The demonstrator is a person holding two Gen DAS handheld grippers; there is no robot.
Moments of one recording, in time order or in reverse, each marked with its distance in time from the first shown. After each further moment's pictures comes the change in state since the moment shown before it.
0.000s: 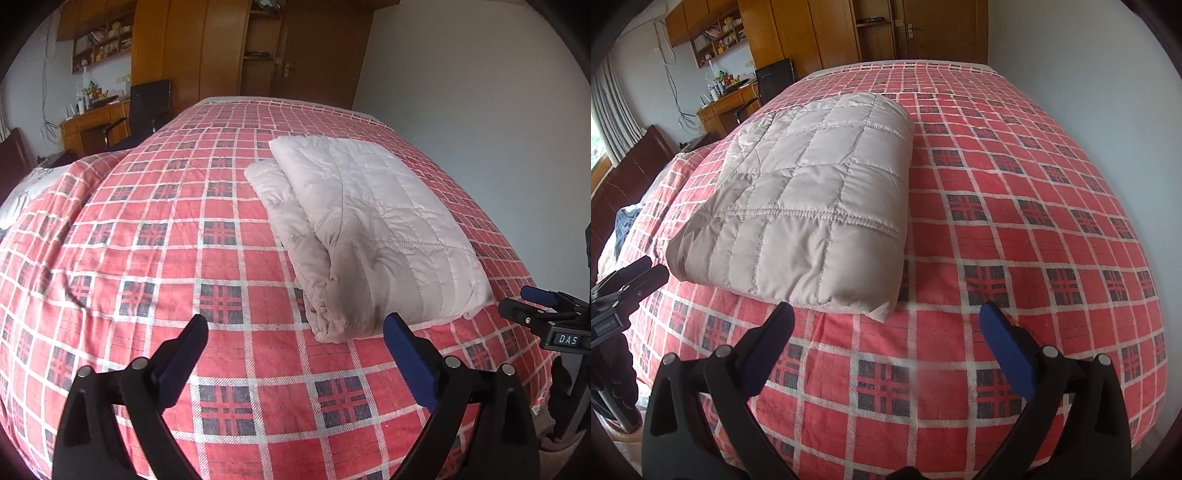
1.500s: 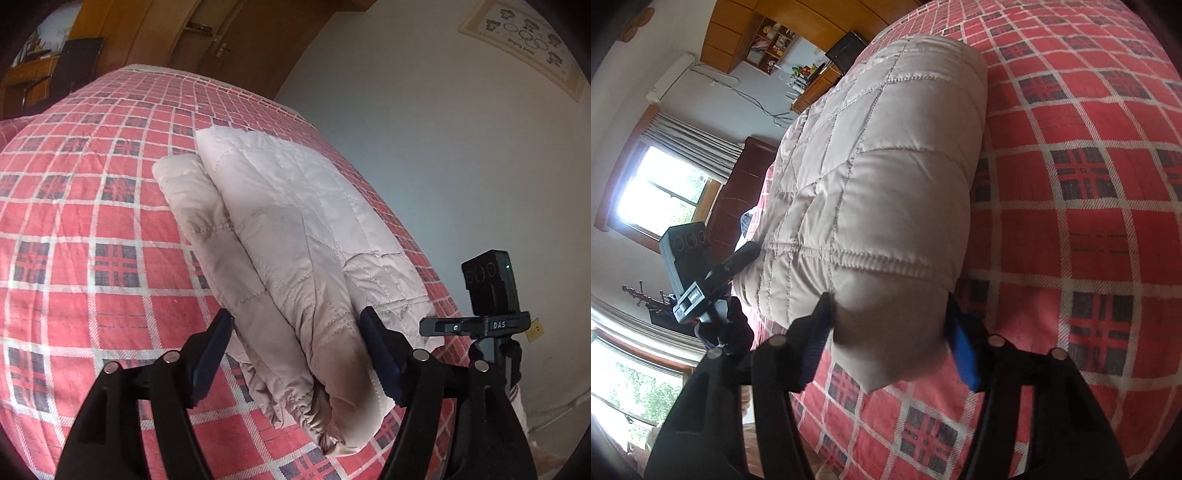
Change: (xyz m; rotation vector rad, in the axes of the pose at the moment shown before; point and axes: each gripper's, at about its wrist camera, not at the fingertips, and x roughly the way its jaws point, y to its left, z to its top) left arm 0.066 0.028 0.046 -0.037 0.041 -0.458; right arm 0.081 -0.054 0.039 0.143 0.229 0.634
